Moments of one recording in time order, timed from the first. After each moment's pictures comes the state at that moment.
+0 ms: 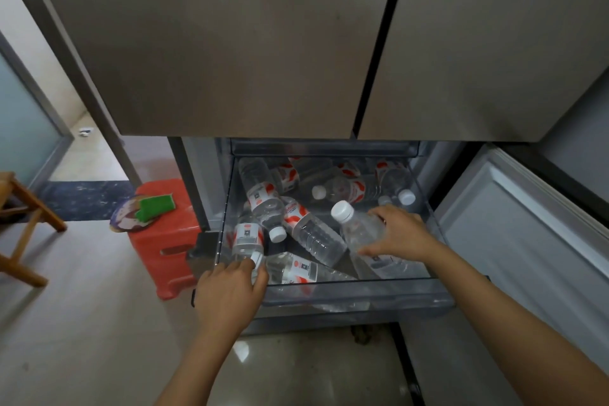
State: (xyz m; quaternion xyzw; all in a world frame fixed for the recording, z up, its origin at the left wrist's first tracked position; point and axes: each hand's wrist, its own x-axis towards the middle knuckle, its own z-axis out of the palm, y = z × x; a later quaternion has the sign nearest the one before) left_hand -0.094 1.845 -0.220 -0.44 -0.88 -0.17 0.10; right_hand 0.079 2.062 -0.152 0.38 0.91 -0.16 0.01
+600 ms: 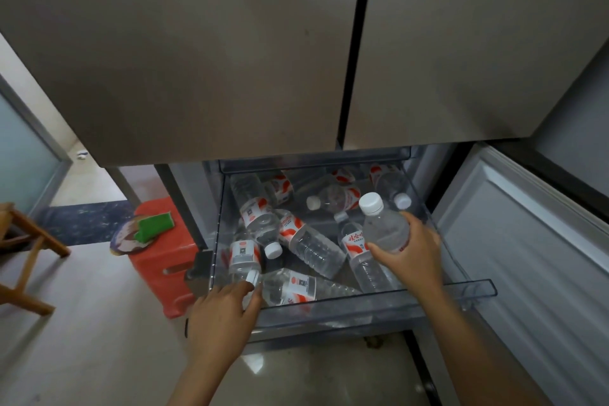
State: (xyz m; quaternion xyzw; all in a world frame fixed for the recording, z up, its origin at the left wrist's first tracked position) left_hand -0.099 1.840 -0.211 -0.45 -0.87 -0.18 -0.03; right_hand 0.102 2.042 -0.180 0.51 0.77 -0.27 -0.29
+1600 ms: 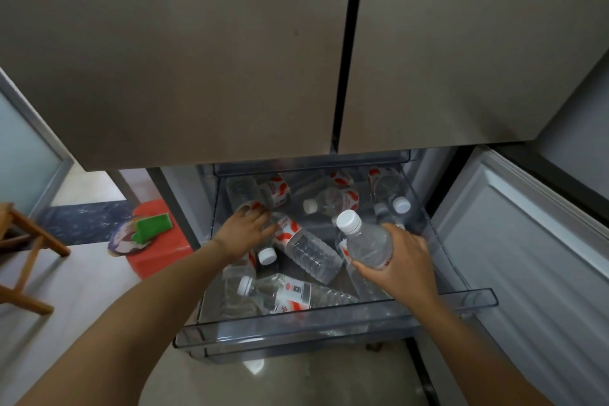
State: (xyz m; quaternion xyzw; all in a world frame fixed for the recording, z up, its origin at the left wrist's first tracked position) left_hand -0.190 1.968 -0.217 -0.70 -0.65 0.29 0.08; right_hand 0.101 2.052 -0.197 0.42 0.87 -0.13 -0.23
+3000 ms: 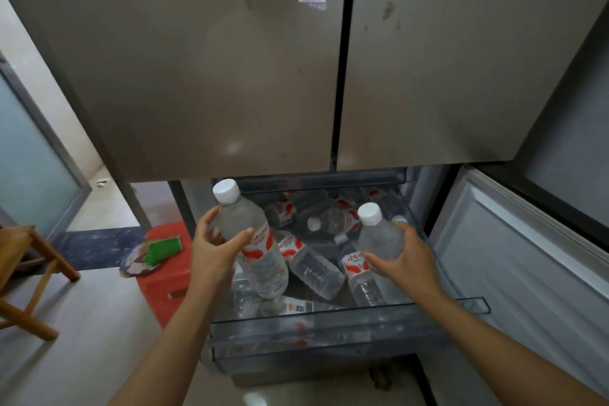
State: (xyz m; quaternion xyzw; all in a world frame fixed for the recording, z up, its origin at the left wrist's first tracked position) left_hand -0.113 1.885 -0.129 -0.19 -0.60 -0.74 -0.23; right_hand 0.108 2.047 -0.158 0.45 0.79 -0.31 -0.28
